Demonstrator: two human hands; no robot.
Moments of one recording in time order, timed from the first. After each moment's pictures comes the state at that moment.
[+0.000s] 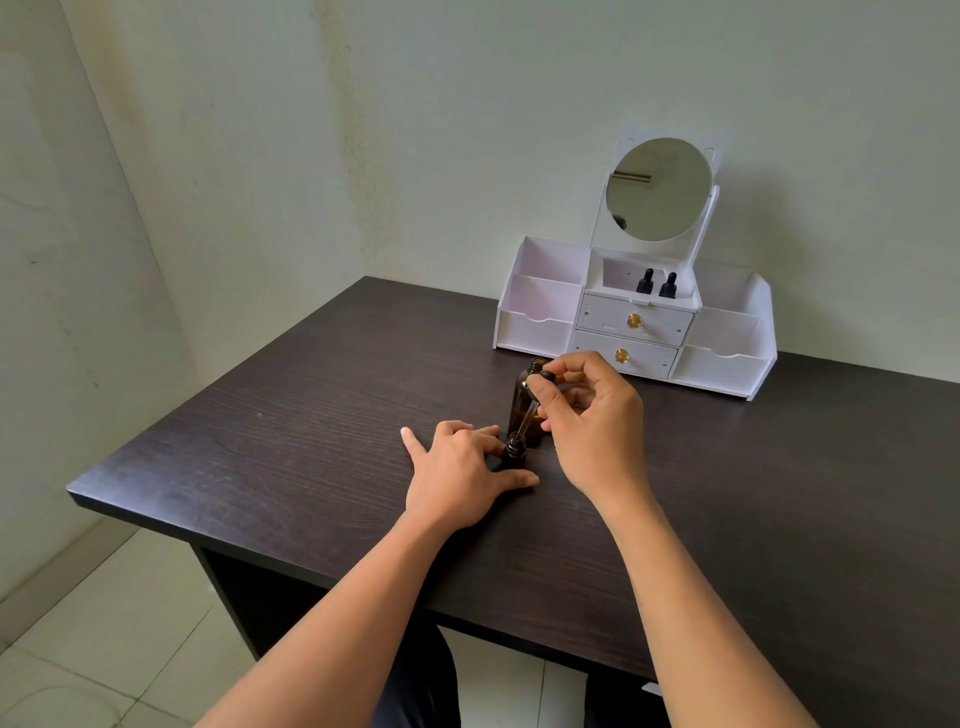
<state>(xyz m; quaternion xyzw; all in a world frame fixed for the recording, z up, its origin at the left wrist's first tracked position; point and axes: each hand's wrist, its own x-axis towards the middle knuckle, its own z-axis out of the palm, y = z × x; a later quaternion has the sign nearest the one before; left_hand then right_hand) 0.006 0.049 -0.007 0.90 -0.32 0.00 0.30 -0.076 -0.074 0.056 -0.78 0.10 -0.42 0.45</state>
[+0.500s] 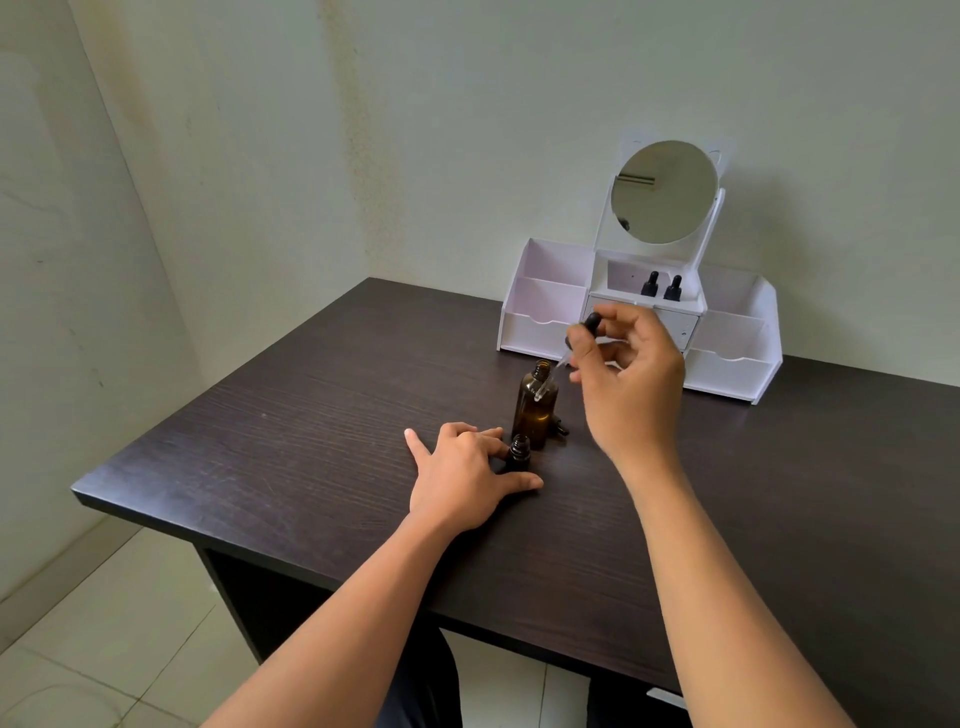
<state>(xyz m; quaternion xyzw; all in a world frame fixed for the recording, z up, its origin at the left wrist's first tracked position) 0.006 0.050 -0.006 0.90 -0.32 -0.01 0.31 -0.071 -0.086 0.089 -0.73 0.08 -0.51 0.44</state>
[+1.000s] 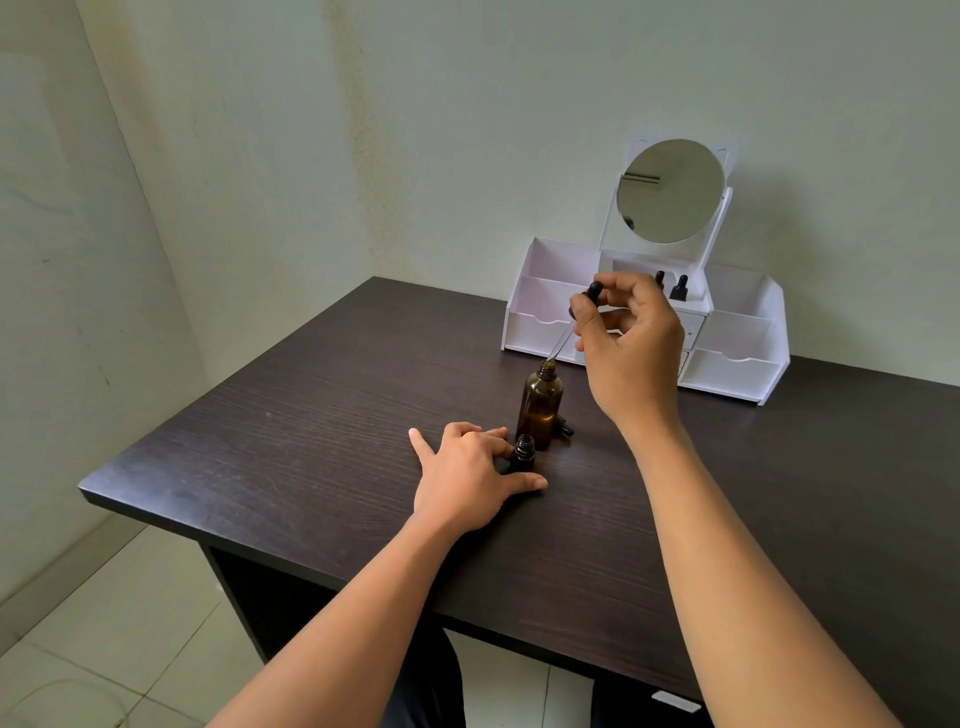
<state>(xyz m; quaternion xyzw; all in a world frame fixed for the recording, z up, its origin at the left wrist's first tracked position) 0.007 0.050 -0.005 0.90 -0.32 -0.02 0.30 -0.046 -0.102 0.106 -0.75 0.08 -0.51 0.41</state>
